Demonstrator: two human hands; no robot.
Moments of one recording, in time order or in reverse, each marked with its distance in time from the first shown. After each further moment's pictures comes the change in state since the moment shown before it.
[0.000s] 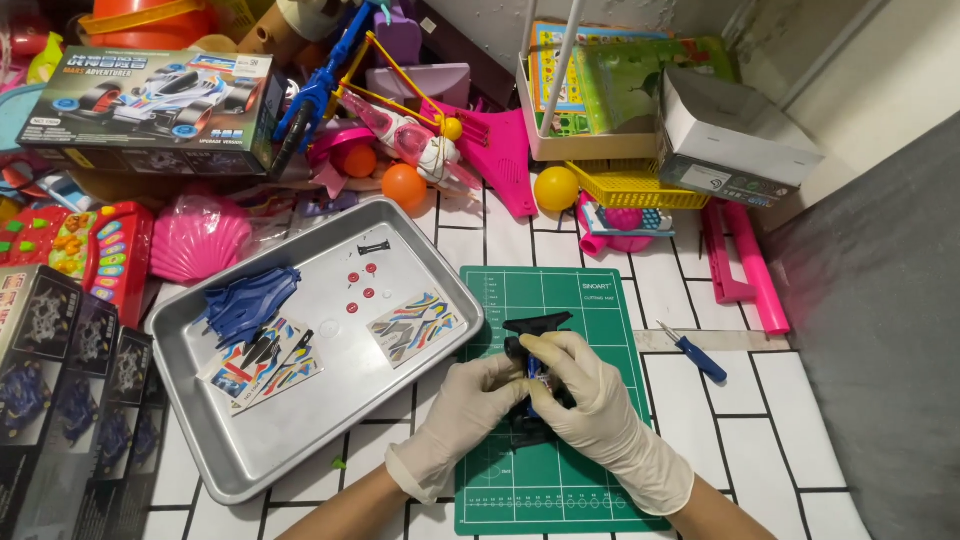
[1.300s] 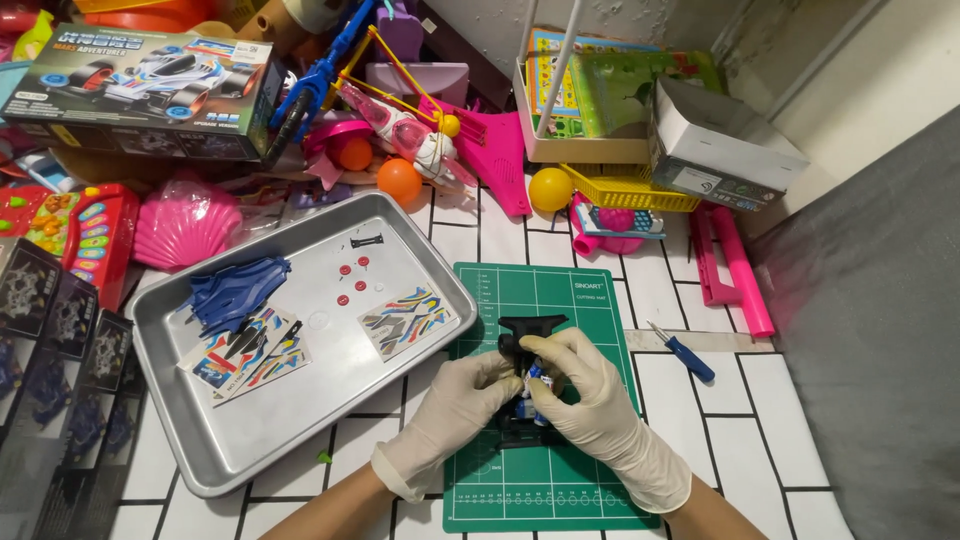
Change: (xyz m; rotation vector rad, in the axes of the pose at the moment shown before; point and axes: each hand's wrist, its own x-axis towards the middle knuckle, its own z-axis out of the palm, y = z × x) left_hand -0.004 -0.004 -0.005 0.120 -0.038 0.053; right_hand -0.004 0.001 -0.007 0.131 -0.045 0.054
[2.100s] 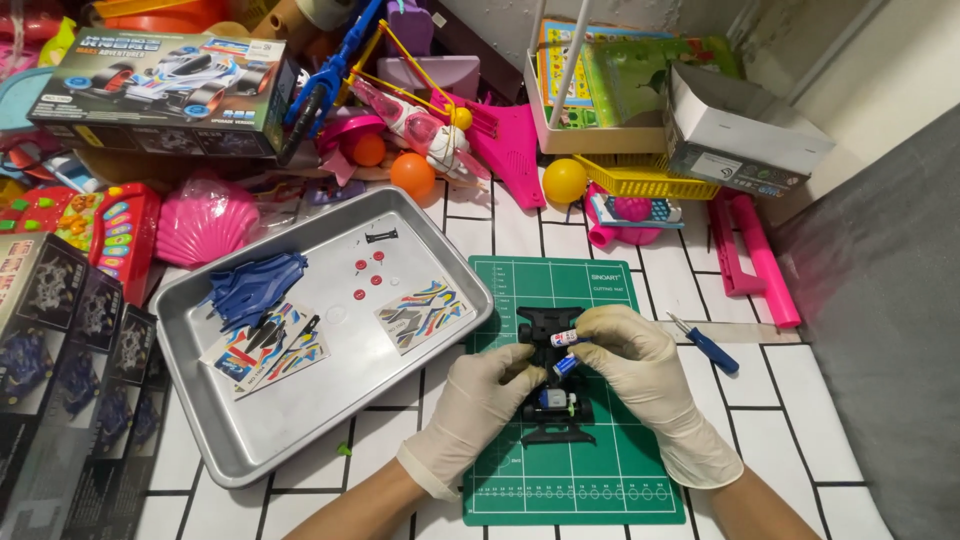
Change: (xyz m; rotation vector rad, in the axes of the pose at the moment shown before) left_hand 0.007 -0.030 0.005 0.343 0.210 0.067; right_hand 0.003 0.024 -0.020 0.344 0.141 0.162
